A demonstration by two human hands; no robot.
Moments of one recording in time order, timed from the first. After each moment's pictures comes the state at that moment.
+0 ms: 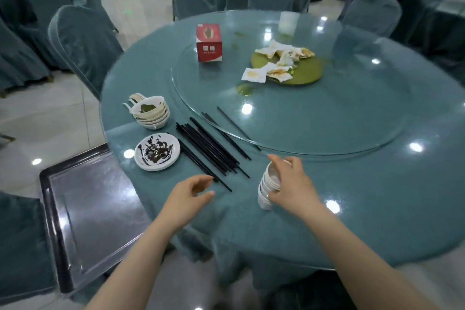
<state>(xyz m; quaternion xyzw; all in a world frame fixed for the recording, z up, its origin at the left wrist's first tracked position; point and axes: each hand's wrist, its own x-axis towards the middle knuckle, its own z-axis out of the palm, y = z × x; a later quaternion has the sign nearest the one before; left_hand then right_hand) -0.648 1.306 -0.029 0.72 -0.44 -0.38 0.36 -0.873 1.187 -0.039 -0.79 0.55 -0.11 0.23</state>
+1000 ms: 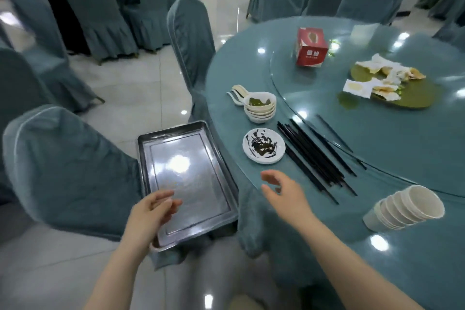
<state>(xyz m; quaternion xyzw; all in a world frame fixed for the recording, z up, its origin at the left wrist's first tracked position) -0.417 1.515 -0.045 0.73 -0.11 -0.35 0.58 -0.618 1.306 -0.059 -0.79 0.42 -0.15 0.43</state>
